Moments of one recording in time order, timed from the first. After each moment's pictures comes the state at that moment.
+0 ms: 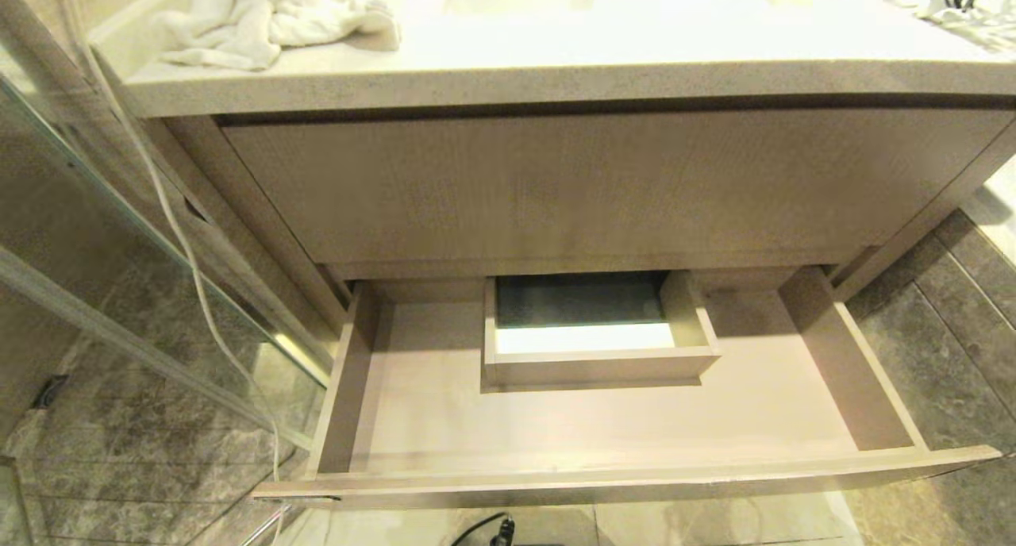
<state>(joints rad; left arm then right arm) 0.00 0.00 0.00 0.00 0.00 0.00 0.01 0.00 0.00 0.01 0.02 -0.06</state>
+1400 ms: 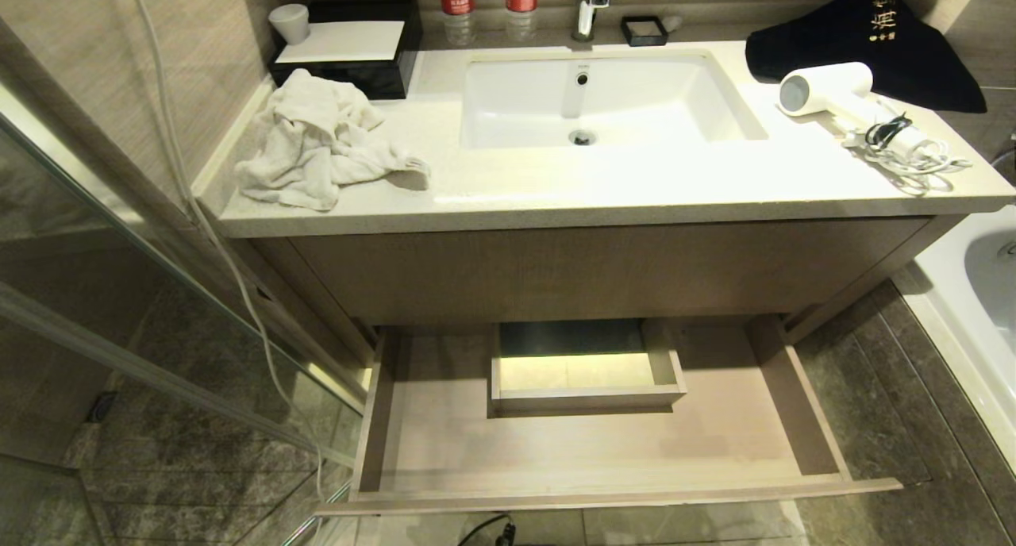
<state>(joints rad) 0.00 0.00 0.00 0.00 0.00 0.00 0.01 0.00 0.00 0.00 0.02 -0.06</state>
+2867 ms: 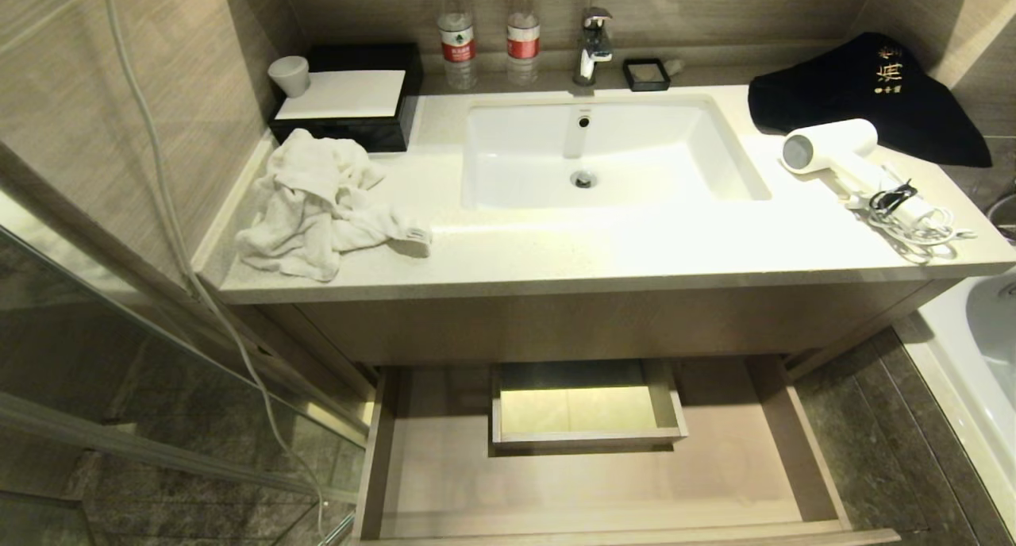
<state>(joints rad) 0.00 0.00 0.00 0.00 0.00 0.00 0.01 0.00 0.00 0.00 0.02 -0.09</state>
